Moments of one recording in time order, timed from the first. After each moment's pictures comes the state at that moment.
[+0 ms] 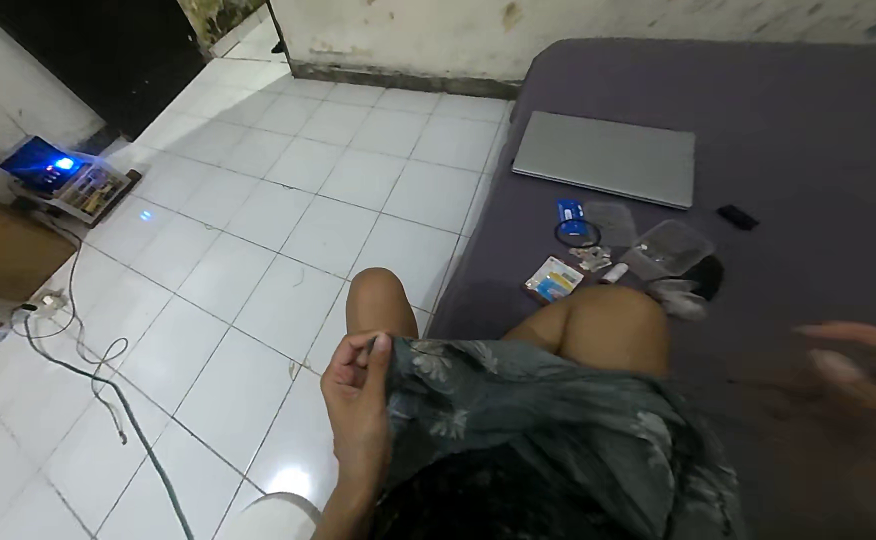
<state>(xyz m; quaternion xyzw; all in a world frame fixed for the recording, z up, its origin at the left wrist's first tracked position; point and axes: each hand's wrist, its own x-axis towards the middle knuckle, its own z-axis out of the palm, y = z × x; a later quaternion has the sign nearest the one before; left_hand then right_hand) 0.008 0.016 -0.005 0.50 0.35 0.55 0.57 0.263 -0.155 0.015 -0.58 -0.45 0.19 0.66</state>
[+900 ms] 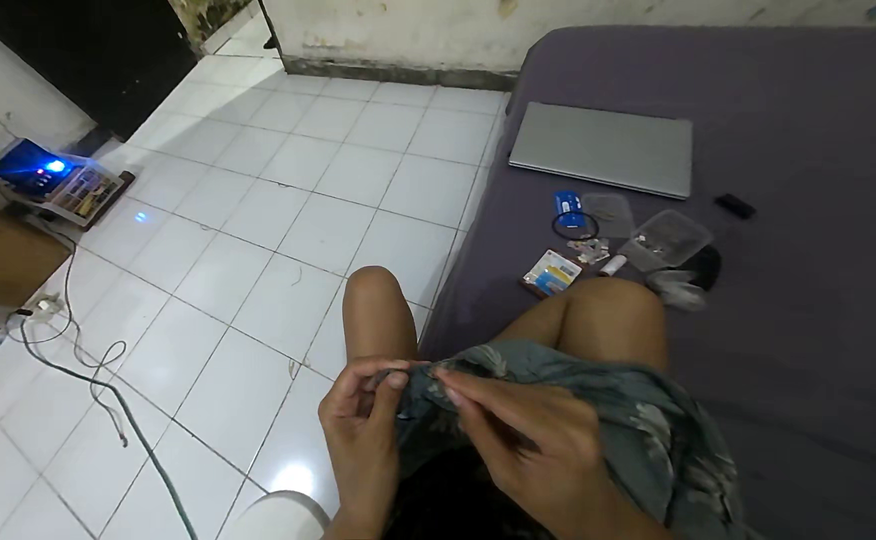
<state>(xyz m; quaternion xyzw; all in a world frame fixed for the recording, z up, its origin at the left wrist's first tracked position) 0.001 0.002 -0.001 0.56 0.27 0.56 0.56 0.128 -0.062 0.004 -0.54 -0.61 0.03 0.58</state>
